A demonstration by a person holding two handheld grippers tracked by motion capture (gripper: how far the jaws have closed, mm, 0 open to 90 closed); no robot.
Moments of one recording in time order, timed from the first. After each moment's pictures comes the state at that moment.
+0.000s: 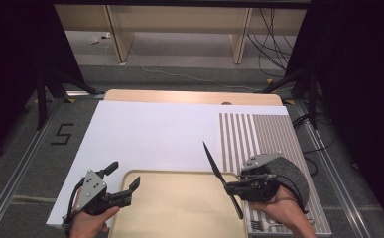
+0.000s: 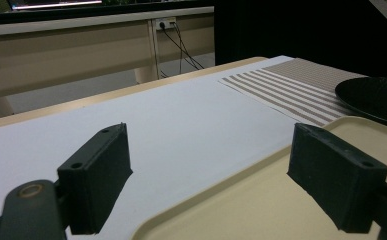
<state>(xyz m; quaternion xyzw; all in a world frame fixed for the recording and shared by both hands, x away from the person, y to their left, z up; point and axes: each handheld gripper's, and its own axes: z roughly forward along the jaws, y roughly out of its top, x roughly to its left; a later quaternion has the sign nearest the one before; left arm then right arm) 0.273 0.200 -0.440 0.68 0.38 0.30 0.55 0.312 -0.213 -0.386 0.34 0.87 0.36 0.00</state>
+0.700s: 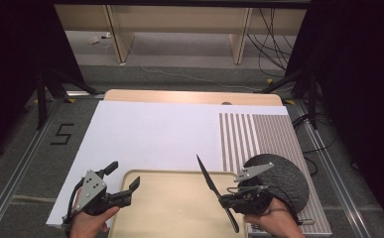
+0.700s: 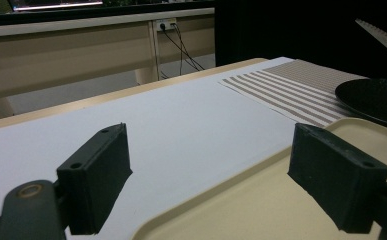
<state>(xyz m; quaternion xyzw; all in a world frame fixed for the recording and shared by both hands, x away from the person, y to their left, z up) 0.273 0.200 -0.439 0.68 0.38 0.30 0.55 0.294 -0.199 -0.404 0.34 0.88 0.34 -0.02</state>
